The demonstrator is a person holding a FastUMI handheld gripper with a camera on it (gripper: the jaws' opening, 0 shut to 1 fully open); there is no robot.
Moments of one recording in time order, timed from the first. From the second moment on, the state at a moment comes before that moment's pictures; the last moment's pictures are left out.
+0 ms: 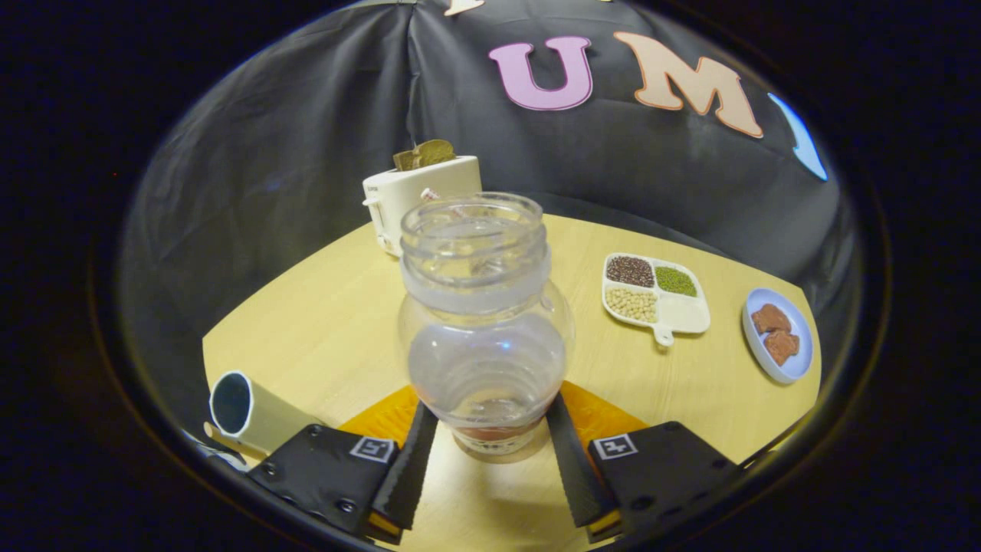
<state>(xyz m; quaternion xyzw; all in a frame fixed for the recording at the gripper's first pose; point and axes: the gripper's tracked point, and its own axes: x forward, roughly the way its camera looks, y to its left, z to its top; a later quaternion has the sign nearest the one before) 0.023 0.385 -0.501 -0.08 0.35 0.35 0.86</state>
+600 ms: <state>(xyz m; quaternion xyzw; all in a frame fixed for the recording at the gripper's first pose) 0.019 0.394 -0.463 -0.10 0.31 0.38 0.87</state>
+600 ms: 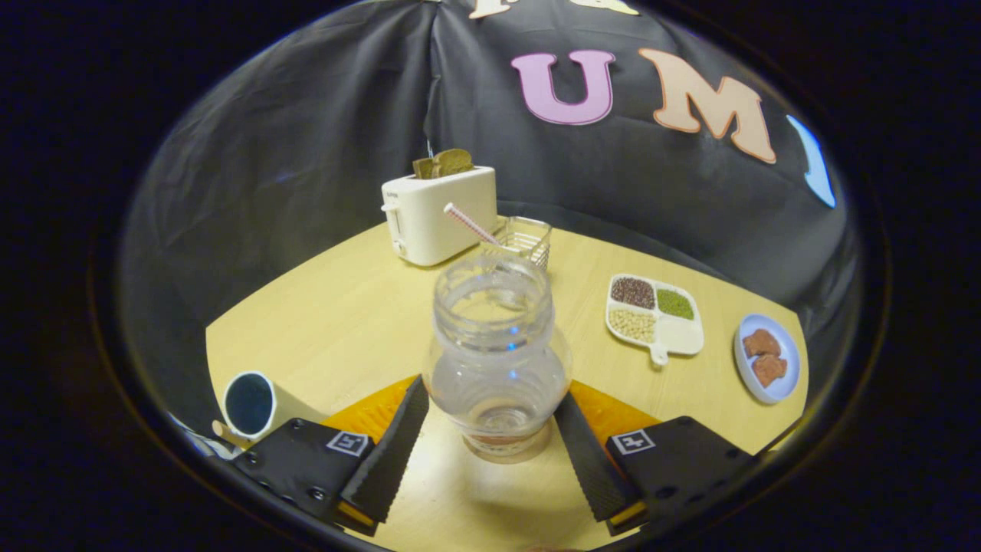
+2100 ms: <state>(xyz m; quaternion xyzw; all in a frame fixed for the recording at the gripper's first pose) 0.037 0.198 -0.146 -0.02 0.07 0.17 0.98</state>
